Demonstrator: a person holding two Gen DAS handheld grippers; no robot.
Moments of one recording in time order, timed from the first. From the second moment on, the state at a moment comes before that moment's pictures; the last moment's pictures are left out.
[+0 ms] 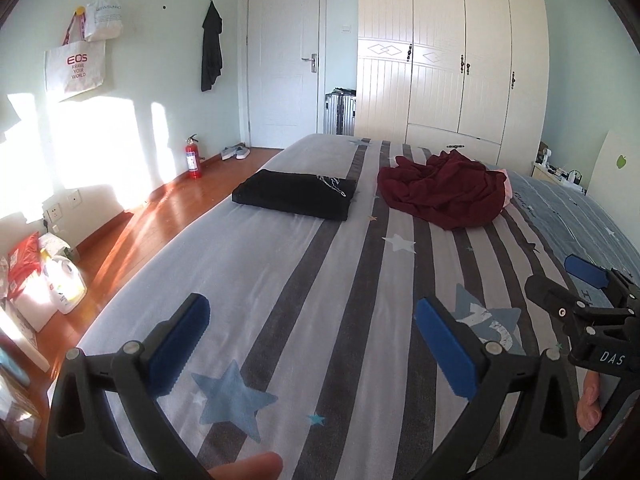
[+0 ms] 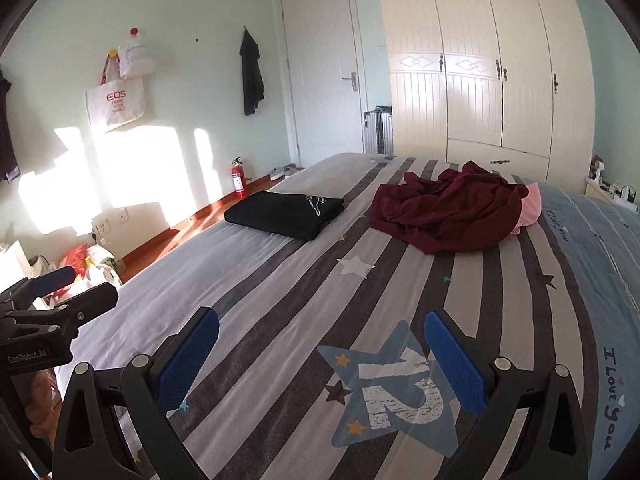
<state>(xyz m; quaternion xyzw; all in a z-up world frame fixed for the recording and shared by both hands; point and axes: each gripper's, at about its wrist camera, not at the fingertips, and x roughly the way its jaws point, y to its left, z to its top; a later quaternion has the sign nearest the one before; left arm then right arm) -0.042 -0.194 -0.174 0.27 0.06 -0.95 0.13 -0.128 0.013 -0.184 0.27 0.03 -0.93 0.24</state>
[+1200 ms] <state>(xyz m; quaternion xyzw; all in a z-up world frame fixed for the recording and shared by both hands) 0.195 -0.090 -0.008 0.19 0.08 -0.96 0.18 0.100 0.079 -0.008 0.21 0.03 -0.93 0.29</state>
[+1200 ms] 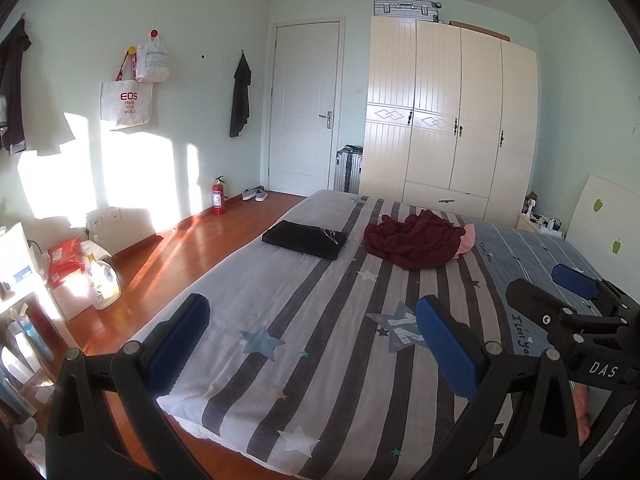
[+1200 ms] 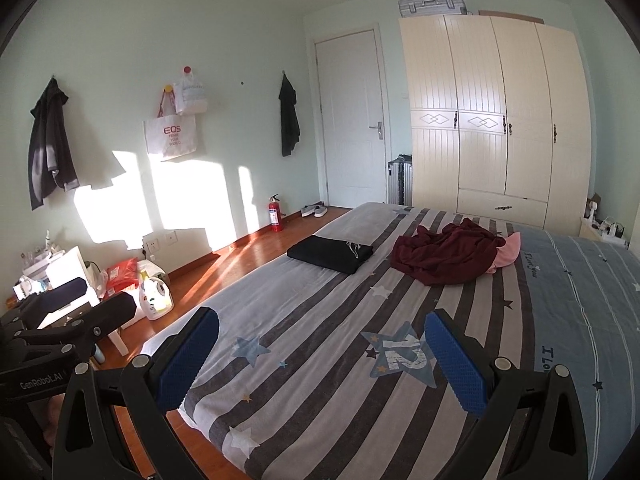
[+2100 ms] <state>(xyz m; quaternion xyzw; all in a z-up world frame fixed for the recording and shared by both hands) 0.196 -0.074 -0.007 0.18 0.07 -0.97 0.17 0.096 0.086 -0.008 0.21 0.02 -0.93 0.29</state>
